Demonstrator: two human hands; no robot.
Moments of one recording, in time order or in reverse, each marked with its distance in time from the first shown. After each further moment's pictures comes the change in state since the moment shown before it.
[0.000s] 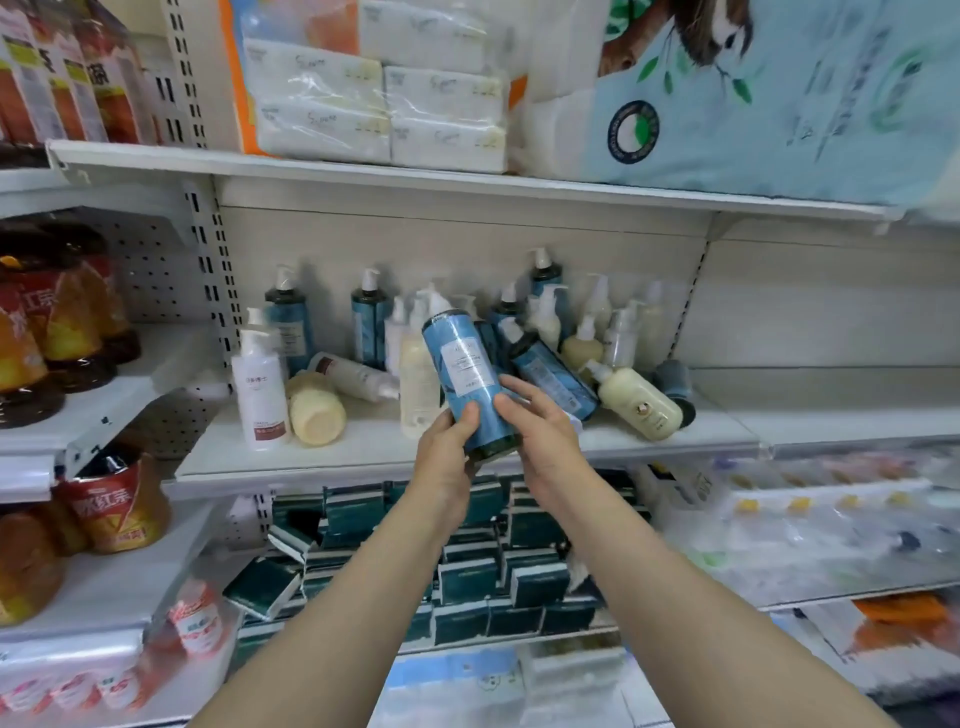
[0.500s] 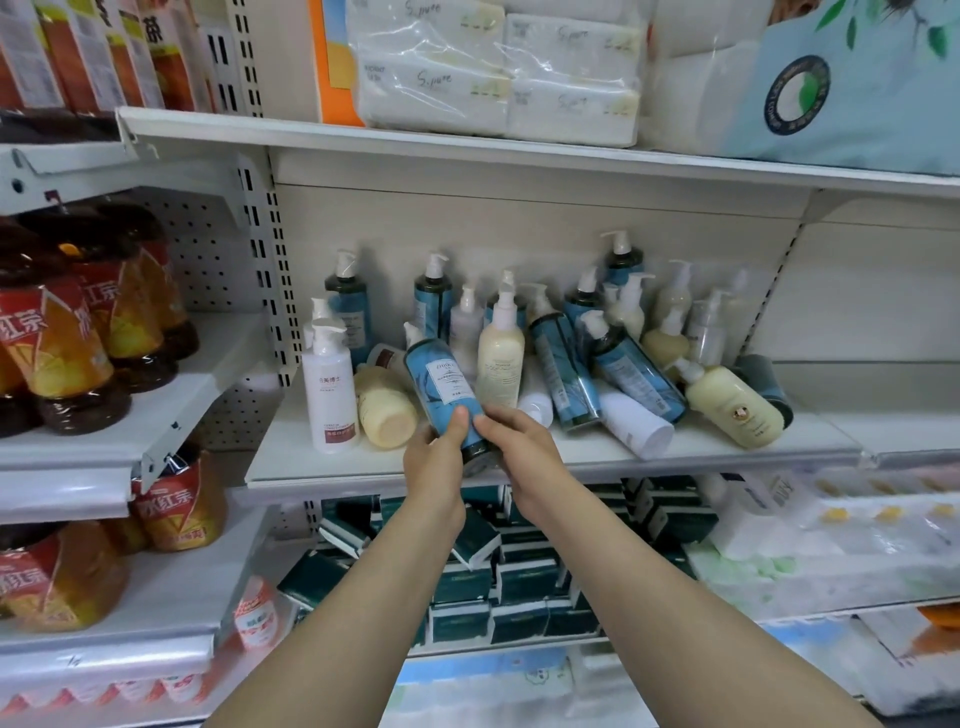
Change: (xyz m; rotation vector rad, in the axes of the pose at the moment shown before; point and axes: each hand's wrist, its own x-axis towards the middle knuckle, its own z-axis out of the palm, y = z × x) left_hand 0.060 0.024 -0.099 0.068 0.311 -0.050; right_hand 0.037 0.069 0.094 -0.056 -0.033 0.175
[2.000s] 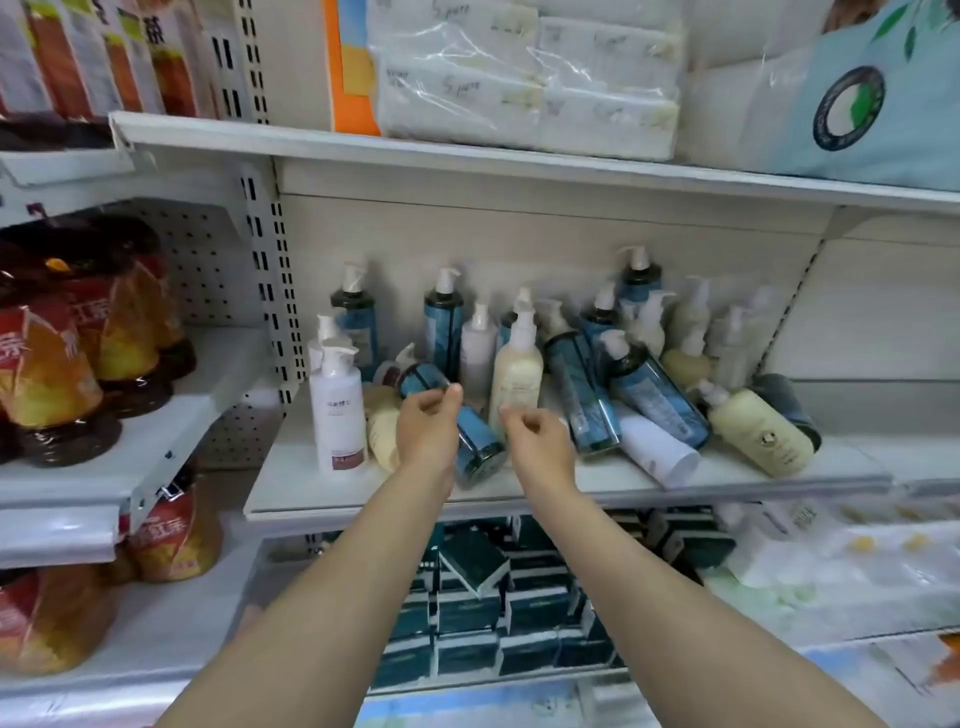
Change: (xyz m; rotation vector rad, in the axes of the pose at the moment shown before) left_hand 0.065 0.035 0.009 0.296 0.049 0.176; right_hand 0.030 -0.014 0.014 -0.479 0.307 -0.171
